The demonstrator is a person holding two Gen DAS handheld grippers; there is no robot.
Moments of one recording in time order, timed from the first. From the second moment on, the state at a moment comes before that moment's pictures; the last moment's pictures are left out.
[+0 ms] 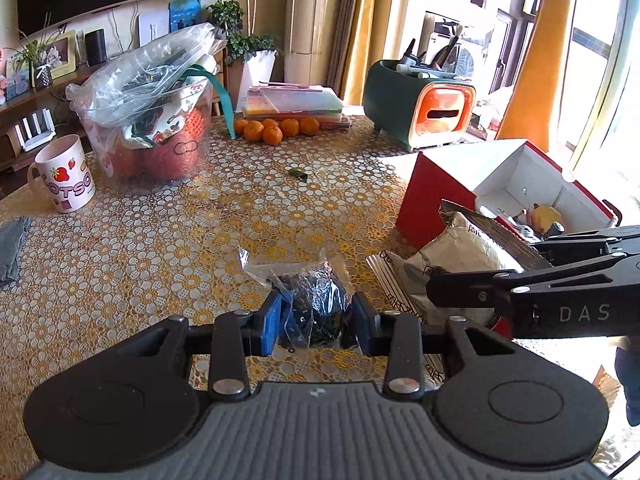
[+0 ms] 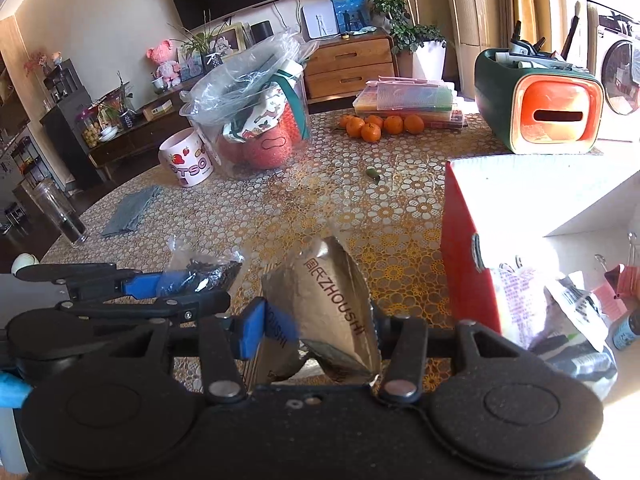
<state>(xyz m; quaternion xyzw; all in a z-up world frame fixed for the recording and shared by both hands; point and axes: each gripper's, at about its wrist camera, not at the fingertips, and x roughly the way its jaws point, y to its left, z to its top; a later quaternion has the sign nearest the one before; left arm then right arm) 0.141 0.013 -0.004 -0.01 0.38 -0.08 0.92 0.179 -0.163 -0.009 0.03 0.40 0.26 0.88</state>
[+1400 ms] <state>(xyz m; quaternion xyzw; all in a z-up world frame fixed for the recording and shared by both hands) 0.172 -0.186 0.027 0.07 0.36 -0.21 0.91 0.174 -0.373 0.022 0.09 0.34 0.11 0.93</state>
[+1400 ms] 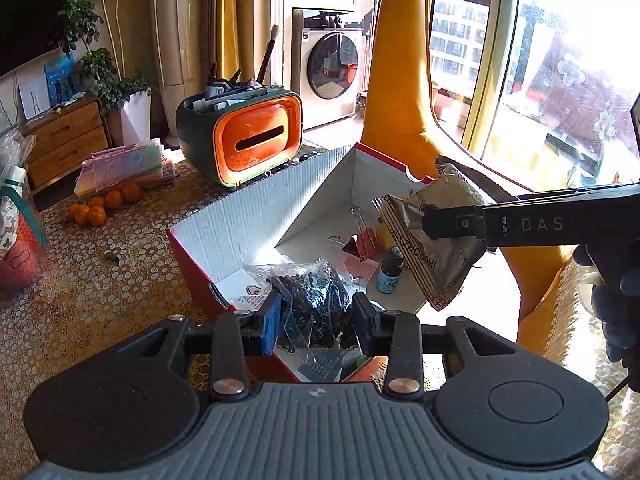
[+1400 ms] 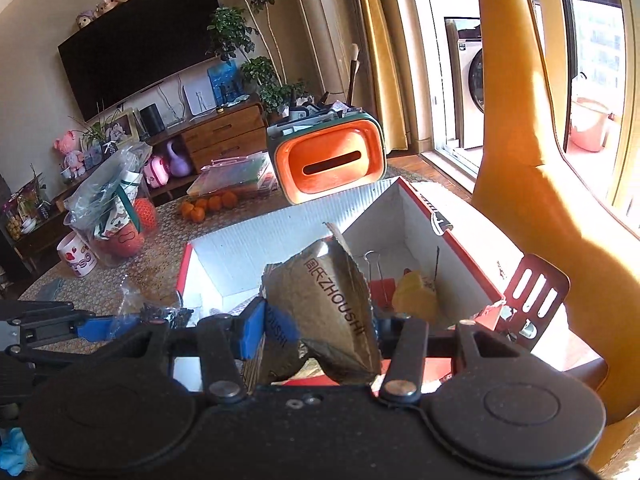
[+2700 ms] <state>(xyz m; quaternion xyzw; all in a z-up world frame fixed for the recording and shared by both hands) 0.282 -0.228 -0.036 0.13 0.44 -0.19 0.87 0.287 -0.361 -0.047 0.01 0.42 0.11 0.90</state>
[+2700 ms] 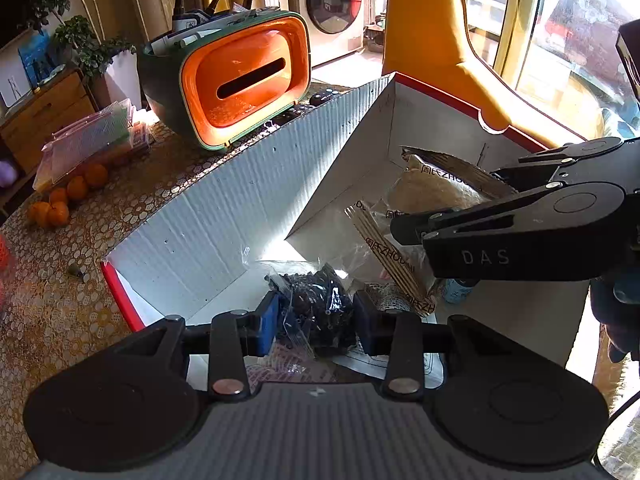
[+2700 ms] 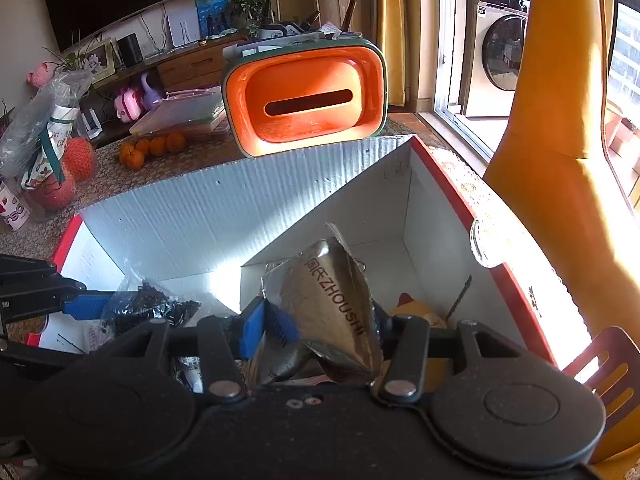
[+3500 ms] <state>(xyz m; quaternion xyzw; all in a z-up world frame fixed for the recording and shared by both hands) 0.240 -0.198 0.010 0.09 0.39 -0.19 0.90 0.255 -0.374 -0.007 0.04 0.39 0.11 0.92</state>
